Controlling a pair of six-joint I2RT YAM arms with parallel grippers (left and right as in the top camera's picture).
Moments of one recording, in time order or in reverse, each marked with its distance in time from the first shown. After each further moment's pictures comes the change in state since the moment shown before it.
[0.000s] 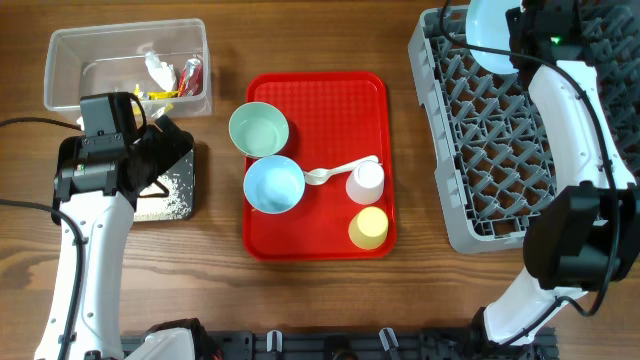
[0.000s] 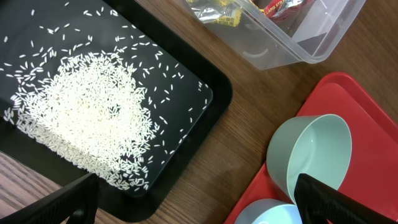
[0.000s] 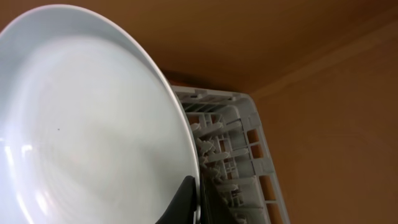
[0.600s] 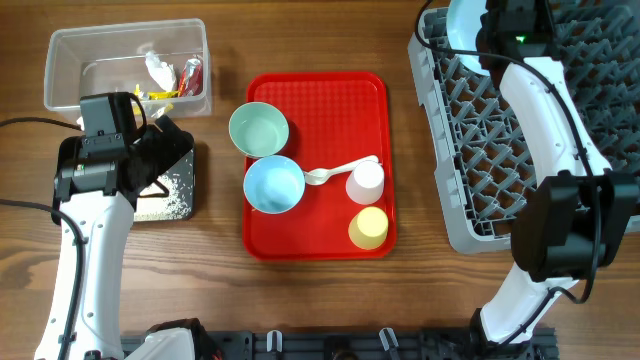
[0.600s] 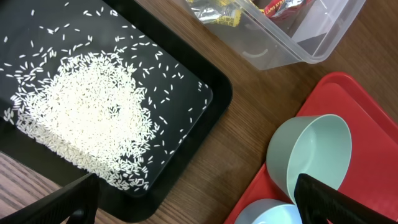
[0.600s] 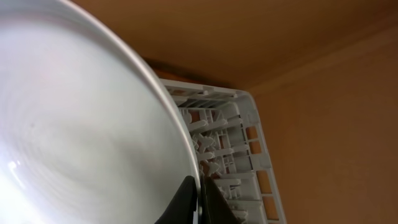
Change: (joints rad) left arm 0.000 0.000 0.000 0.000 0.000 0.000; right arm 0.098 0.050 0.007 -0.002 0.150 0.007
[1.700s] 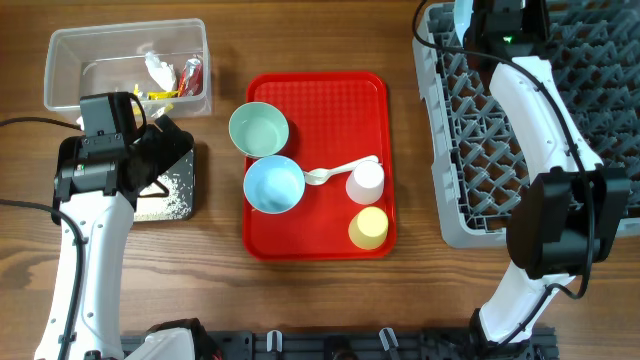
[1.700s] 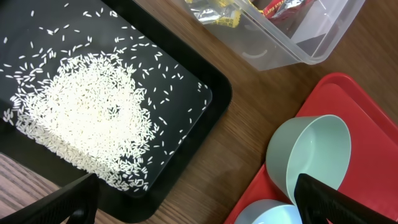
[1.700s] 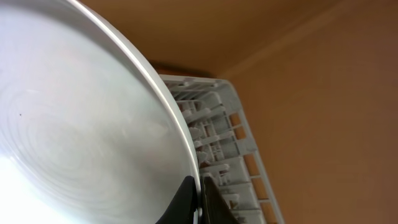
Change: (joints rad) left arm 0.000 0.000 0.000 0.003 0.000 0.000; right arm 0.023 0.015 0.000 0.024 0.192 0.104
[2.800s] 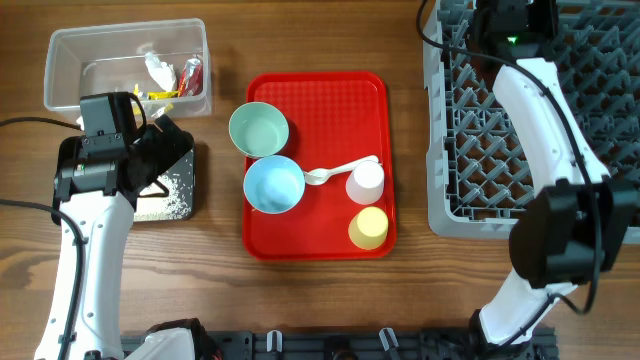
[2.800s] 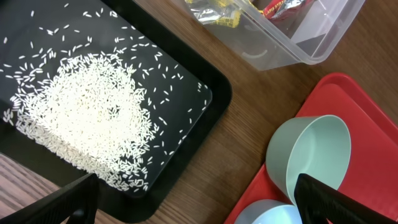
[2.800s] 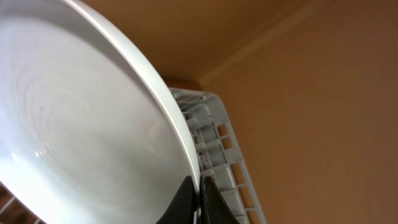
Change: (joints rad) left arm 0.000 0.000 0.000 0.000 0.000 0.000; right arm 0.017 -0.063 0.000 -0.018 0.032 -0.012
